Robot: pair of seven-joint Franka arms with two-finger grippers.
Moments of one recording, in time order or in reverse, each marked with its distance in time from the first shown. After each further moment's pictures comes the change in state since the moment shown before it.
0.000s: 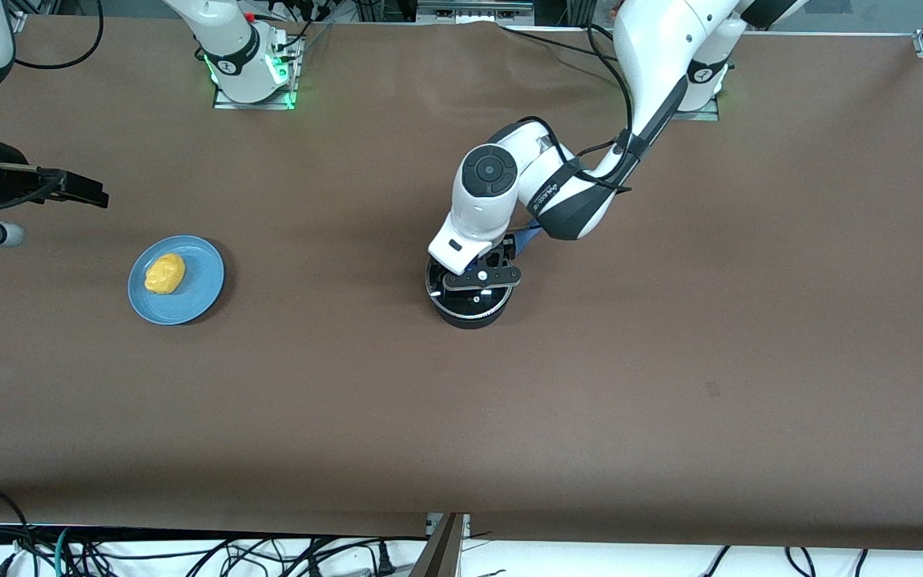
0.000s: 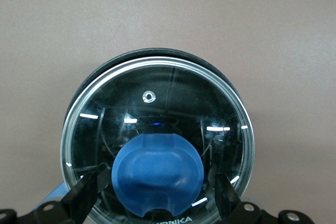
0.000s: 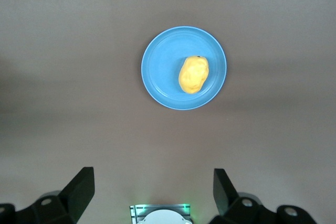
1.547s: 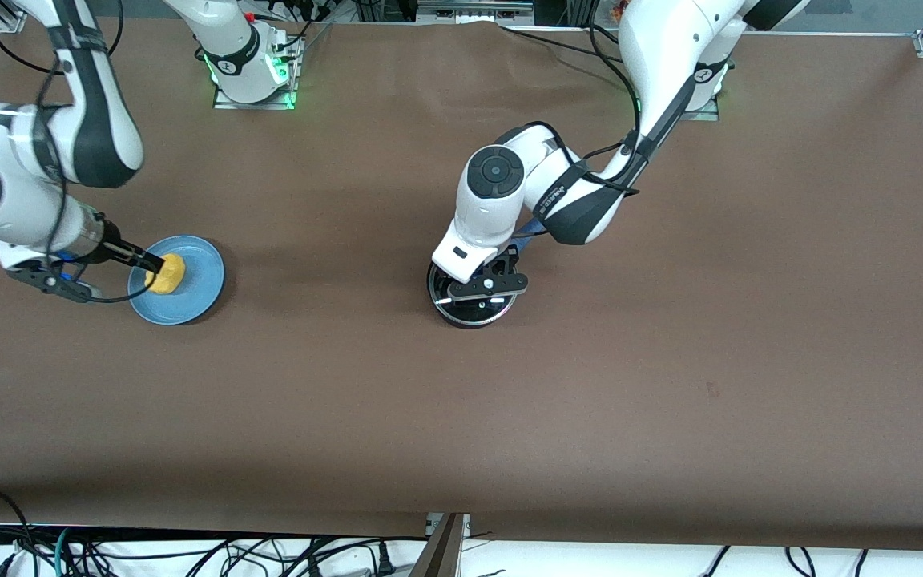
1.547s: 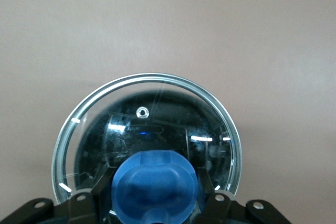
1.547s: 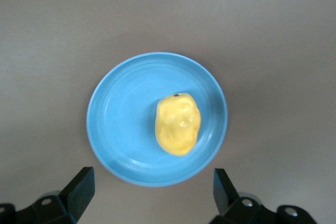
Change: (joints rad) left arm 0.023 -0.009 0.008 0.052 0.032 -0.003 -0.027; right arm 0.000 0.118 -0.001 -0.451 -0.166 0.666 0.401
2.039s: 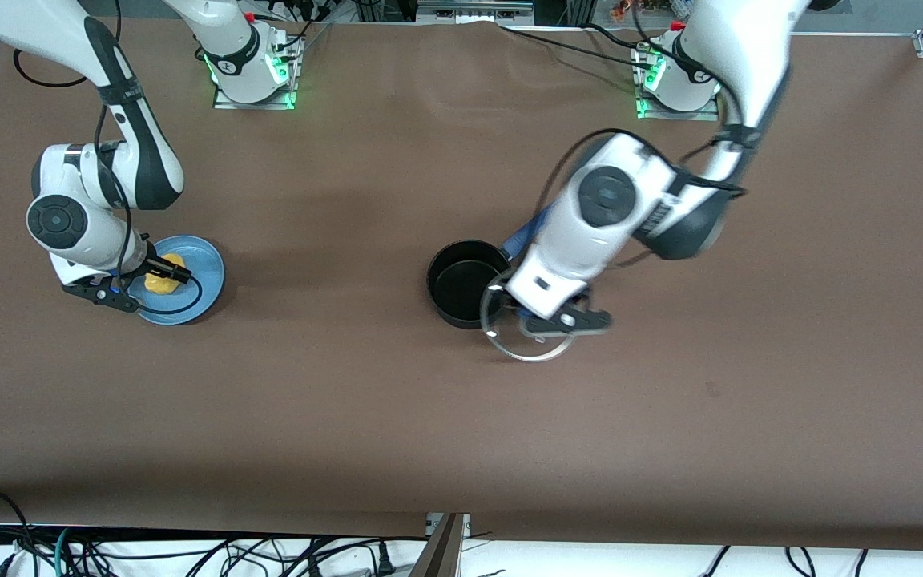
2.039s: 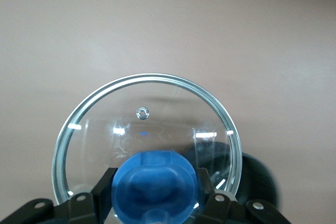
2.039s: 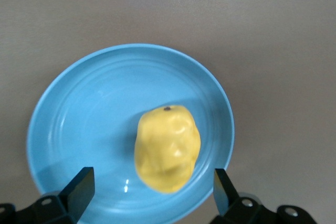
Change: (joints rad) left arm 0.243 -0.121 0.004 -0.029 -0.090 -0.070 0.400; right arm -0.001 0.138 -0.021 -0.037 -0.118 0.146 0.042
